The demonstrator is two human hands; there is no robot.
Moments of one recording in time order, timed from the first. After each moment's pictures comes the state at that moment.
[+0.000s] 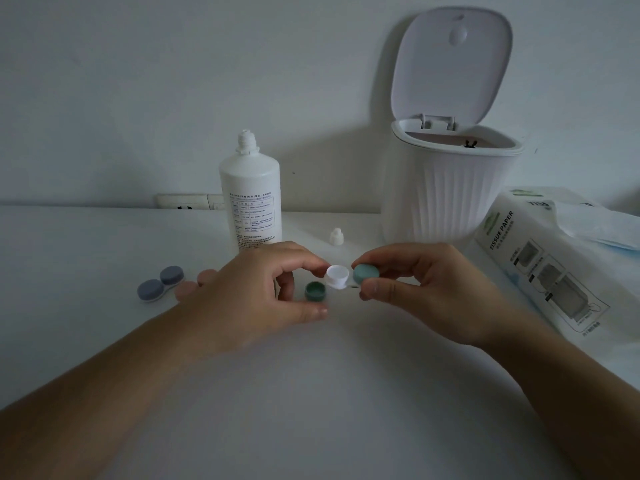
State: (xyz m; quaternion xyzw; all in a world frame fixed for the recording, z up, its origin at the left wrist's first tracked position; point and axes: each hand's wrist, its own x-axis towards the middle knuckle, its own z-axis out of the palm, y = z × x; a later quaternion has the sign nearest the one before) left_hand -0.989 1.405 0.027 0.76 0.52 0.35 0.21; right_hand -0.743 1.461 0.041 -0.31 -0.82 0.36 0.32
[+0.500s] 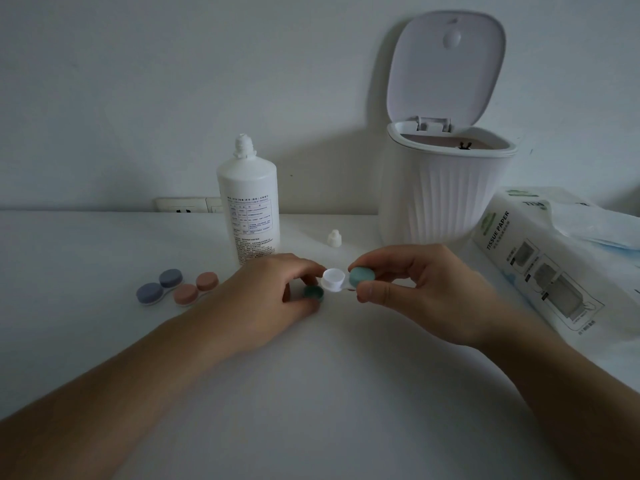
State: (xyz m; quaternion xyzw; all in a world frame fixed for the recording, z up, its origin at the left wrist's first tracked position) left_hand -0.984 1.416 0.016 0.77 0.57 0.27 0.13; right_hand -0.743 1.462 0.040 -0.32 -0.83 0.34 0.31
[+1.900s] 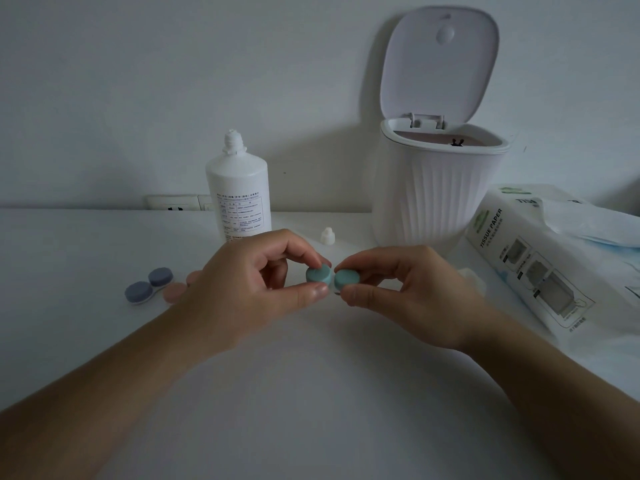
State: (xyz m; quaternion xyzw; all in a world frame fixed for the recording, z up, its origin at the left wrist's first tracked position) left_hand -0.977 1.396 0.033 0.72 0.51 0.44 0.18; right_hand -0.747 1.459 0.038 -0.30 -0.84 0.33 0.30
